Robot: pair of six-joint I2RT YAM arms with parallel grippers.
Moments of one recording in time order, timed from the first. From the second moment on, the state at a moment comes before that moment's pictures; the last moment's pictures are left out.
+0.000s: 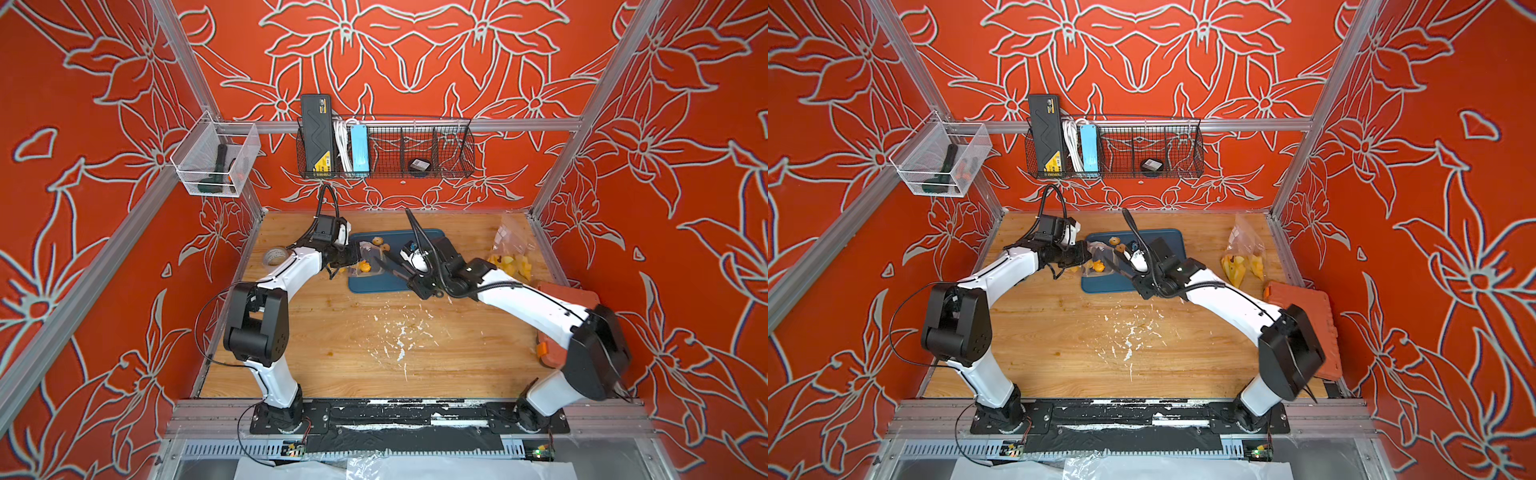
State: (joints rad) left arm -0.15 1.73 1.28 -0.41 0.34 -0.38; right arm 0.72 1.51 1.19 -0.52 -0.05 -0.03
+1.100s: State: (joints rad) left arm 0.05 1.53 1.14 -0.28 0.19 -0.48; right arm 0.63 2.05 1.60 -0.64 0.00 -0.02
